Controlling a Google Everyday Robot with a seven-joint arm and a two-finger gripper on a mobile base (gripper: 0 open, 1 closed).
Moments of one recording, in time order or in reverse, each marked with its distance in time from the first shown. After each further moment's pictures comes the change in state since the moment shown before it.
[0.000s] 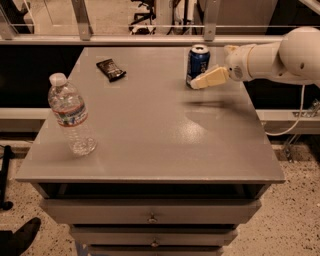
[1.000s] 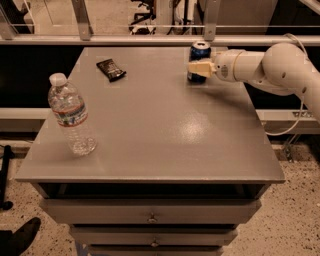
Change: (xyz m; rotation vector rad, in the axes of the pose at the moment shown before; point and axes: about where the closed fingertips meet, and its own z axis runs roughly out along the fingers) arm -0.009 -0.018 0.045 0.050 -0.161 0.202
